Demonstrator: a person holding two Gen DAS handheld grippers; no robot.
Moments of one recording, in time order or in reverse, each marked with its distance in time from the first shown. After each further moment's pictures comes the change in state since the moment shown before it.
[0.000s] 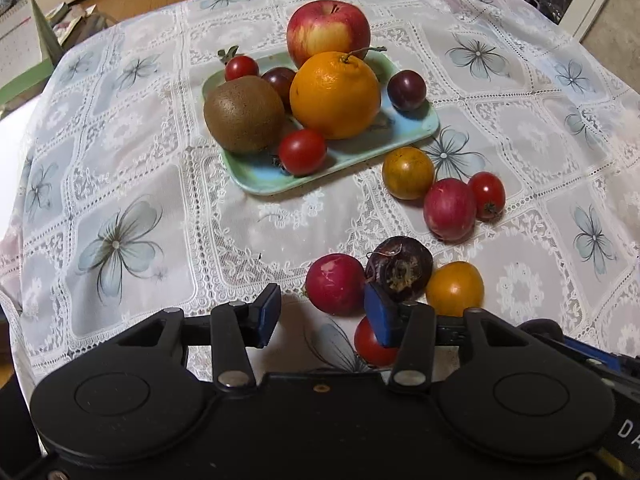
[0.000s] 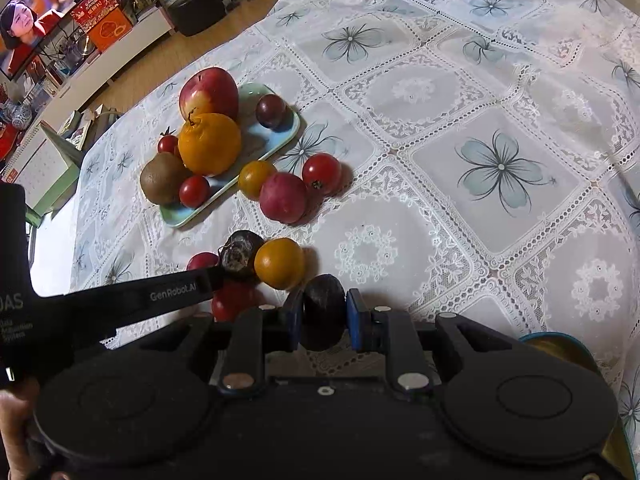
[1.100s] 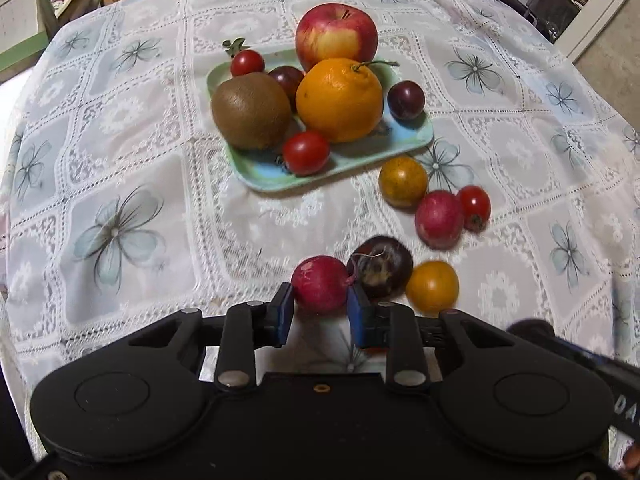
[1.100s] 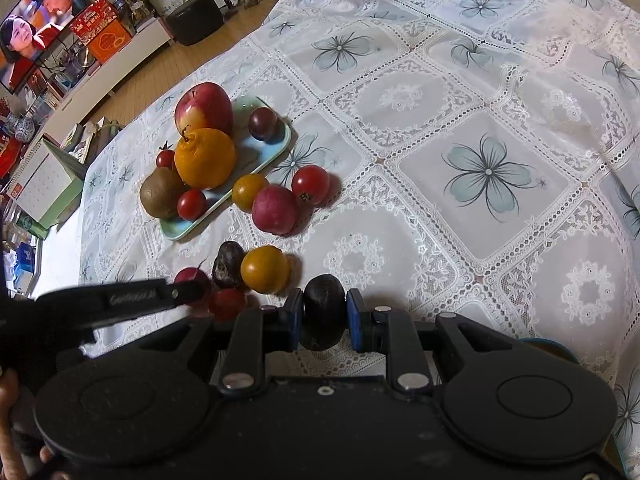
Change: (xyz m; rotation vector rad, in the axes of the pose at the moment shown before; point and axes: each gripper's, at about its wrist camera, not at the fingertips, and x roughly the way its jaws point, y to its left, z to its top) left arm -0.010 0.020 0.002 -0.067 0.025 -0.088; right arm -0.008 -0.013 0.004 0.033 -0.016 0.018
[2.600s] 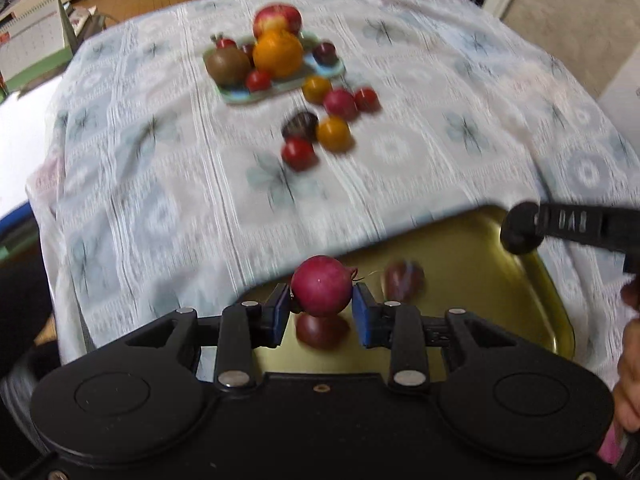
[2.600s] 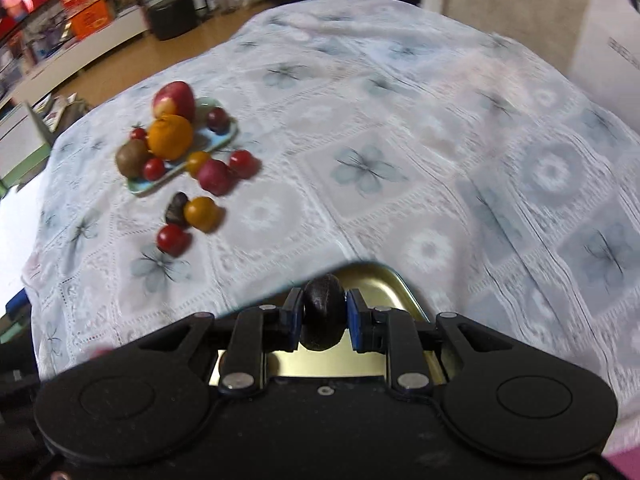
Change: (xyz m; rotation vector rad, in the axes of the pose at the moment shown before) left arm -0.123 -0.062 -0.146 0.099 -0.013 0.020; right arm -0.112 -0.030 -0.069 -0.105 -0.069 -0.230
